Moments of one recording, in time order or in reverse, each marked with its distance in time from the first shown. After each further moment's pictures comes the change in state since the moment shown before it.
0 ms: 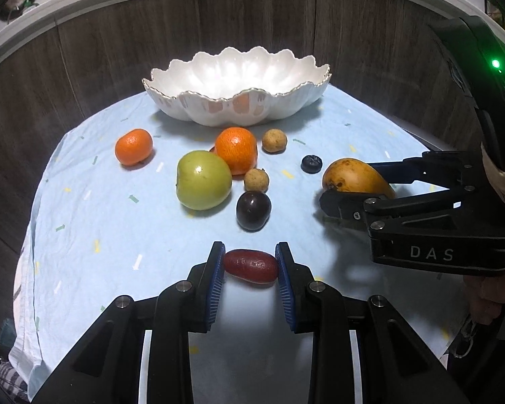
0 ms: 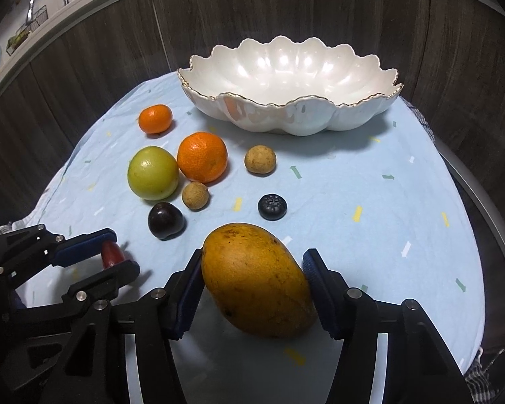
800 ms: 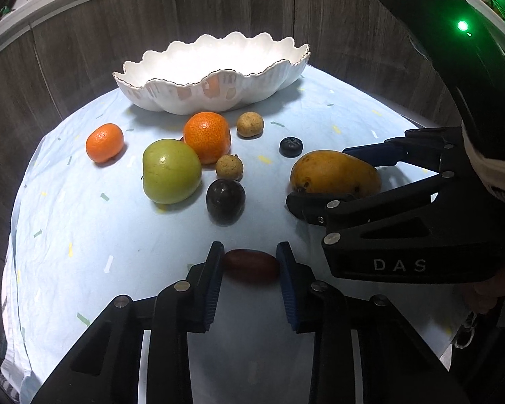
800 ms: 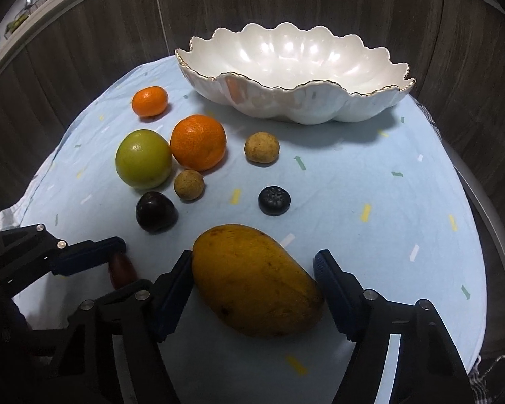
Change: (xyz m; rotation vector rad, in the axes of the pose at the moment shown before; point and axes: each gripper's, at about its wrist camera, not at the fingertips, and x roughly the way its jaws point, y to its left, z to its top) left arm 0.017 -0.011 -0.003 0.059 0.049 -0.056; right arm 0.020 0.003 0.002 -0.041 0.054 -0.028
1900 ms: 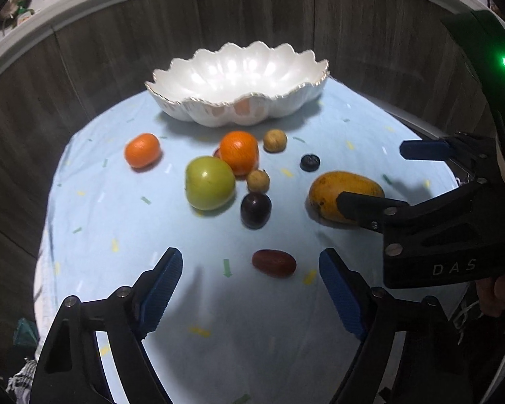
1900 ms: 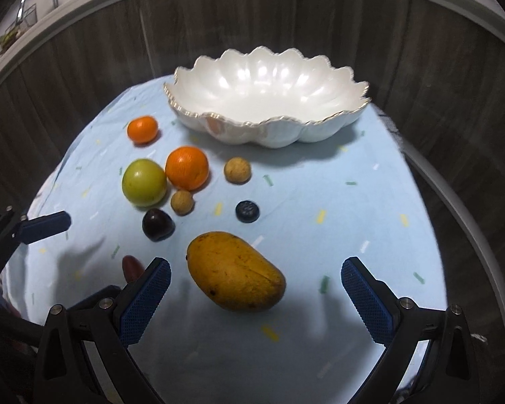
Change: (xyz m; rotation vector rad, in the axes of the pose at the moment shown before) left arm -0.031 0.006 0.013 -0.034 0.028 0.074; right arm -0.040 -0.005 0.001 0.029 -0.031 -0.060
